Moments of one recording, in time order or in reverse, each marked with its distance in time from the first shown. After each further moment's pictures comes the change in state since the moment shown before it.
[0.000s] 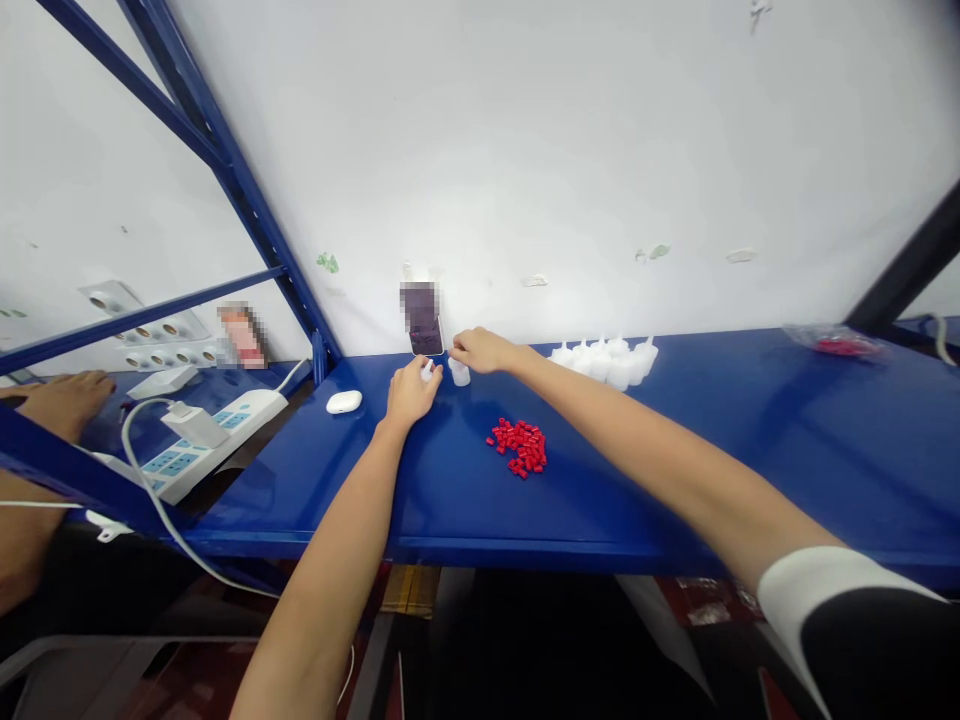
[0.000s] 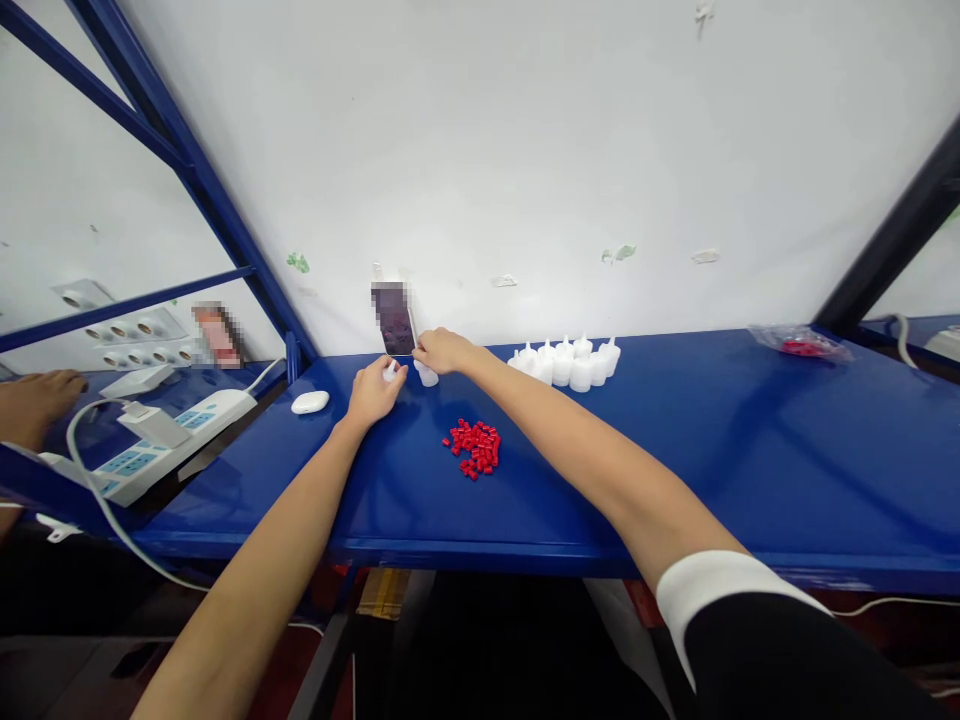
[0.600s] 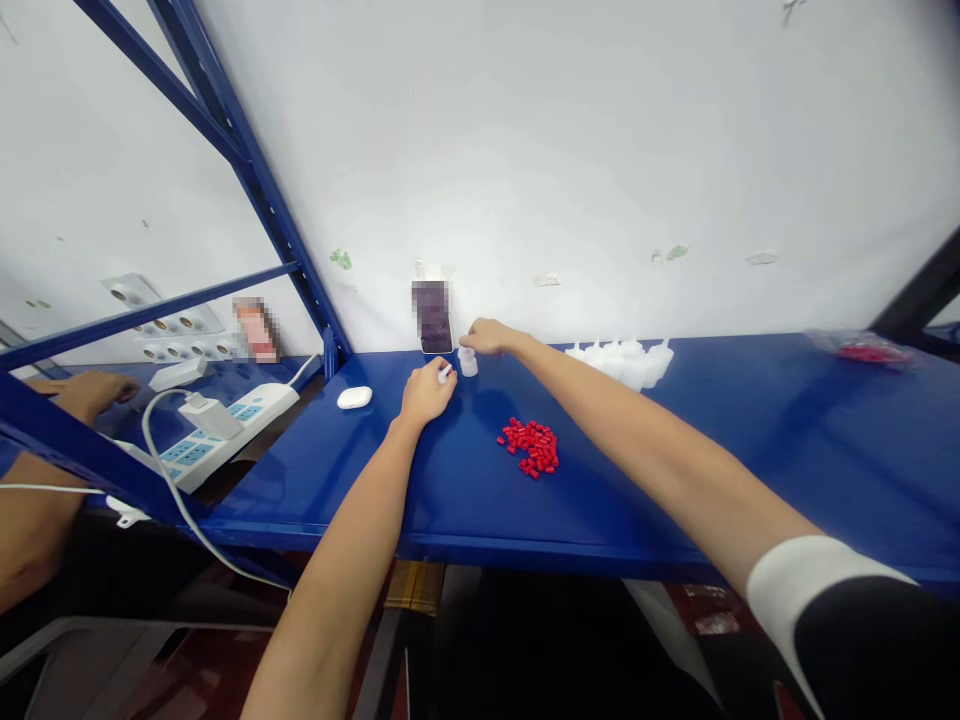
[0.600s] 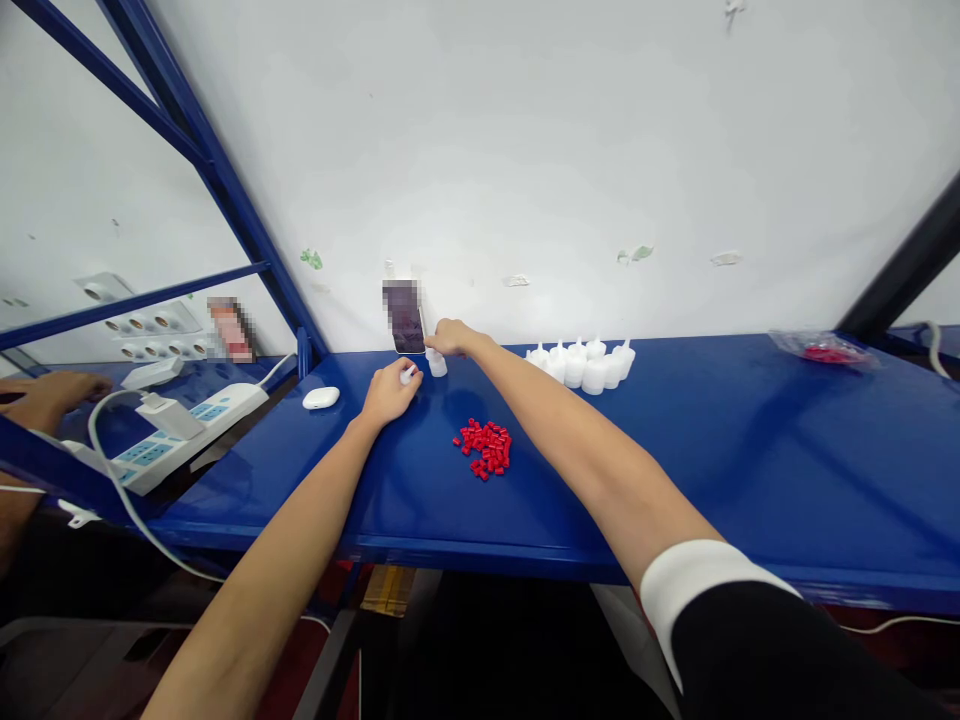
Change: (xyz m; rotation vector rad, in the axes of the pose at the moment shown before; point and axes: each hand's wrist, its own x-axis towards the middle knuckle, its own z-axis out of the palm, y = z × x) left_hand -0.002 0.002 0.004 0.005 -0.095 -0.007; right_hand 0.036 0.007 0.001 0.058 -0.134 0.216
